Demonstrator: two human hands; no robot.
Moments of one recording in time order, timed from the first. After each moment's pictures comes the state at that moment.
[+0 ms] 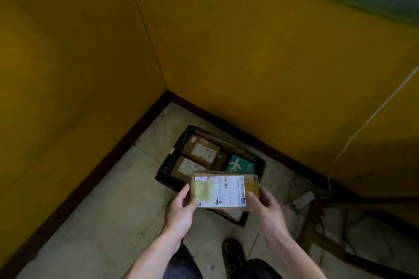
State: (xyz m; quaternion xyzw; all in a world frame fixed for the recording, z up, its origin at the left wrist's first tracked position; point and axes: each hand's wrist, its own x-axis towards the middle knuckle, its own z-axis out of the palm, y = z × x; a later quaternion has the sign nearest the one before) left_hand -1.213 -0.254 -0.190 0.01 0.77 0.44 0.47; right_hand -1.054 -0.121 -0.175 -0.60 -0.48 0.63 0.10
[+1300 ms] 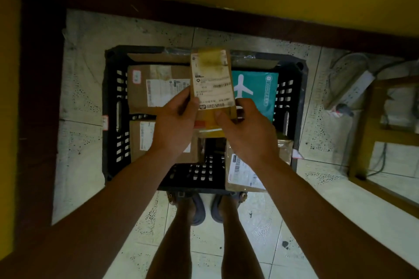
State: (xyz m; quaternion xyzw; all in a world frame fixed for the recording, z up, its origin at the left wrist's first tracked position) left_hand -1.327 -0.061 -0.538 0.22 0.73 0.37 0.53; right_hand -1.183 -0.032 -0.527 -0.66 -0.58 0.47 0.05
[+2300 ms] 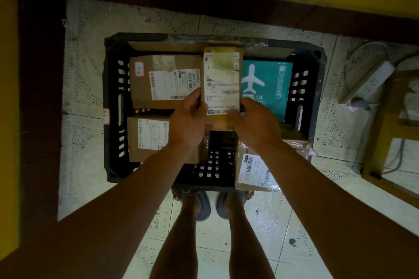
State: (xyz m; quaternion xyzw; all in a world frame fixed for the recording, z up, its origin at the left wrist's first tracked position) left_hand -1.319 -0.074 -0.588 0.20 0.76 0.33 0.52; right_hand -1.183 -0.025 -0.576 -0.63 -0.62 0.46 -0.07
